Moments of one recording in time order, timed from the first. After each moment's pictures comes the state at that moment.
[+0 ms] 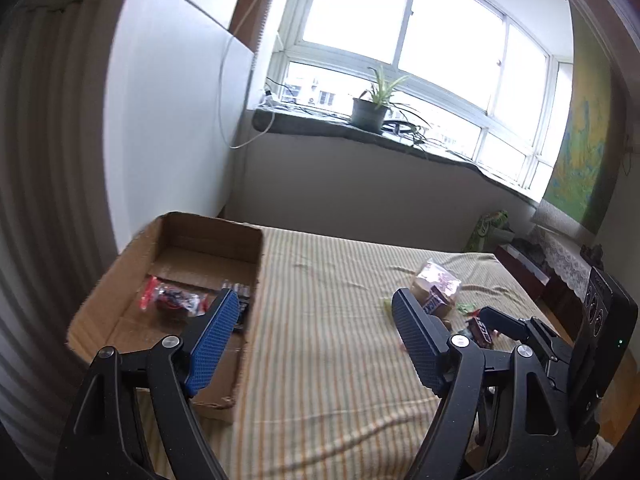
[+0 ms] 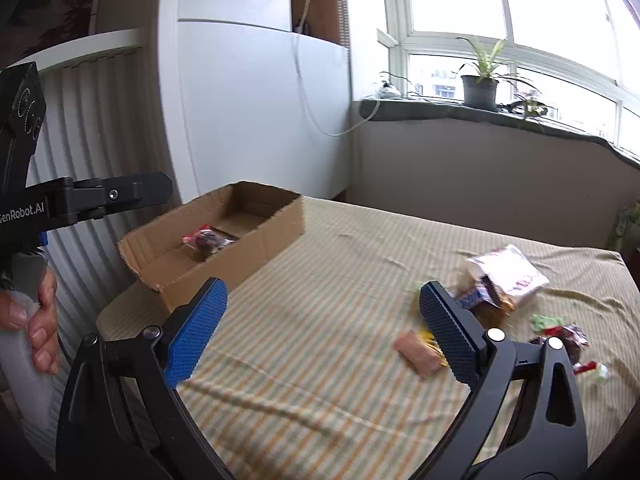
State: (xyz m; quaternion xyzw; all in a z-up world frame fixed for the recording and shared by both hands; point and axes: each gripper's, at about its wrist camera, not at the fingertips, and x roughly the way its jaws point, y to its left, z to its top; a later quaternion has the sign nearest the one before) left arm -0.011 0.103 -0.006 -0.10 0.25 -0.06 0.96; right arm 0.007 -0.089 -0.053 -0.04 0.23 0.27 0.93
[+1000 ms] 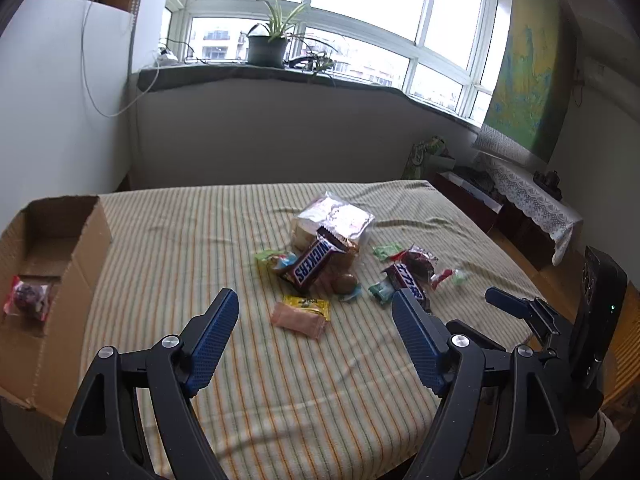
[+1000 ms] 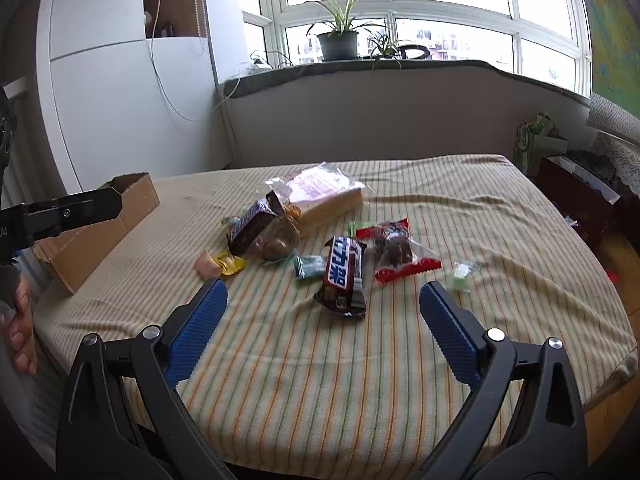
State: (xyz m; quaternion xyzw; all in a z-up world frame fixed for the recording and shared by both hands) left arm 0.033 -0.027 -0.047 -0.05 0.33 -0.18 0.93; right arm 0.011 -0.247 -0.095 0.02 0.30 0.11 0.95
